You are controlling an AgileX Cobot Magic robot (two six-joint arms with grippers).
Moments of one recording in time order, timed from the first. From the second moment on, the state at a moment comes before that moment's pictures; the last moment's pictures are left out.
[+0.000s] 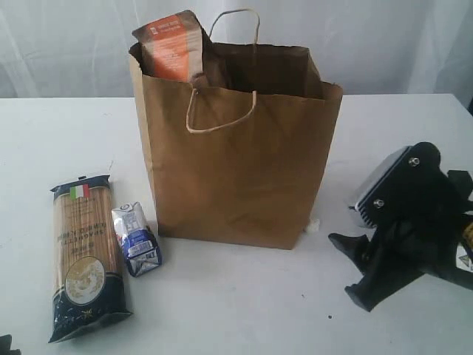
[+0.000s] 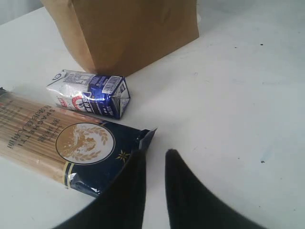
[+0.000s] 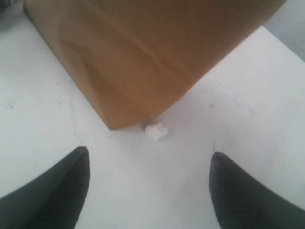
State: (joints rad) left arm -0.70 0.00 0.02 -0.15 0.42 0.29; right arm 0.48 1.07 -0.40 -0.22 0.00 -0.17
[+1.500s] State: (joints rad) left arm -0.70 0.00 0.02 -0.15 0.42 0.29; right arm 0.32 1.85 -0.57 -0.30 -0.47 0.01
